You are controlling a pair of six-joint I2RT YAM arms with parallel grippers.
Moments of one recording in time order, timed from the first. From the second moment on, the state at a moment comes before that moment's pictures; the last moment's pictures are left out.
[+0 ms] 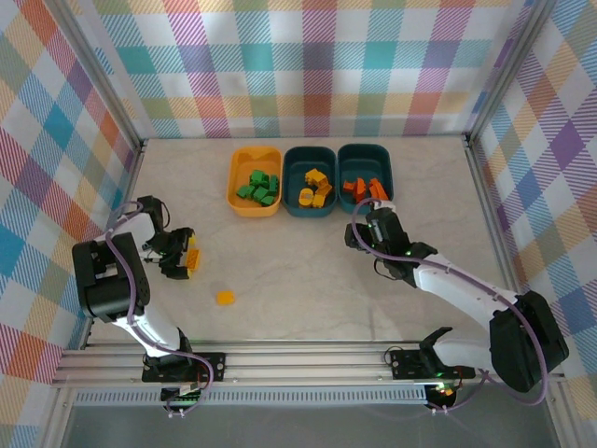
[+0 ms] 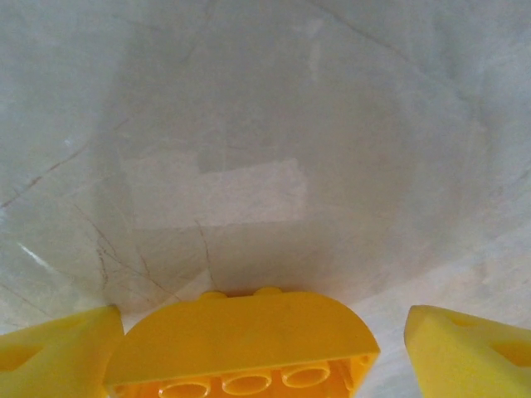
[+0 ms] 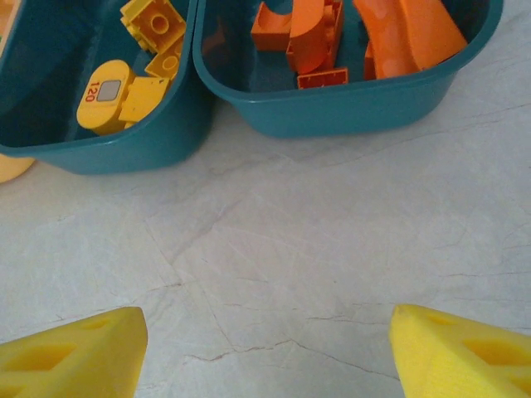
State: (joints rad) left arm 0.26 1.68 0.96 -0.76 0.28 -1.29; right arm 0.58 1.21 0.67 -0.18 0.24 0.55
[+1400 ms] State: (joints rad) left arm -0.44 1.92 1.65 -0.66 0.15 -1.11; right arm 0.58 1.28 0.66 -0.13 0.31 0.55
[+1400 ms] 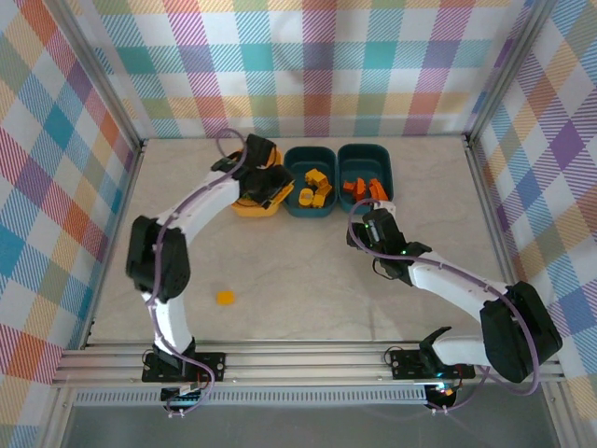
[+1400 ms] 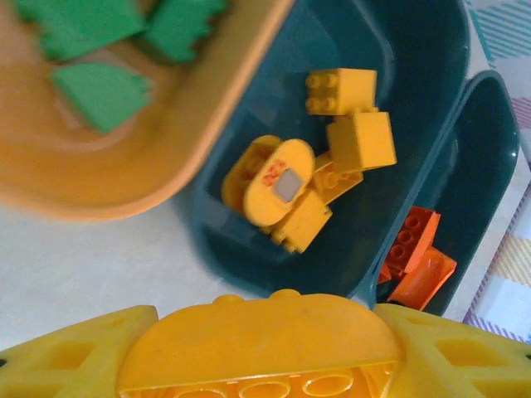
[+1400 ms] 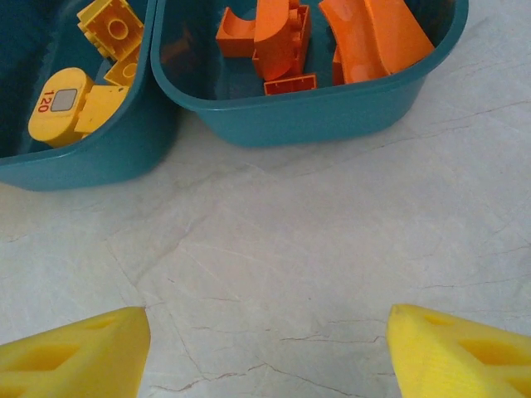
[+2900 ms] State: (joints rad) left arm -0.50 0.79 0.40 -0.69 -0.12 -1.36; right arm 0.58 1.29 0.66 -0.12 0.25 0.56
